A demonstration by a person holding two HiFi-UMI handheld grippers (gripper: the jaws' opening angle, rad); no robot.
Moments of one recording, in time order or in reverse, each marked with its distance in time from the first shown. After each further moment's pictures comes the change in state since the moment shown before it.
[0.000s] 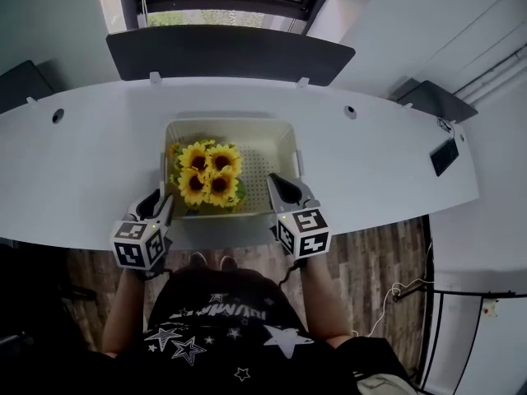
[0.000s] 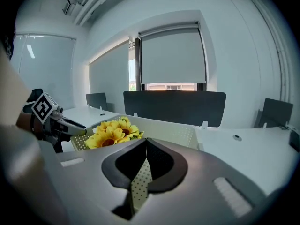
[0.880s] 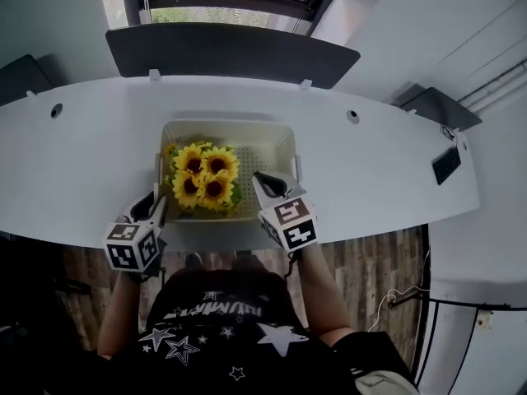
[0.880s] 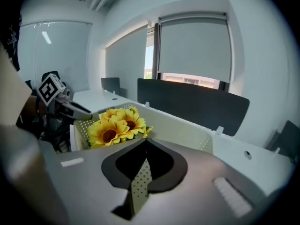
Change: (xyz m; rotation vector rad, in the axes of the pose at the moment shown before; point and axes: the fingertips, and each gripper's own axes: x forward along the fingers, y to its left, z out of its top) left arm 0.001 0.001 -0.001 -0.054 0.012 0.046; right arm 0.031 0.015 0.000 -0.191 0.151 0.140
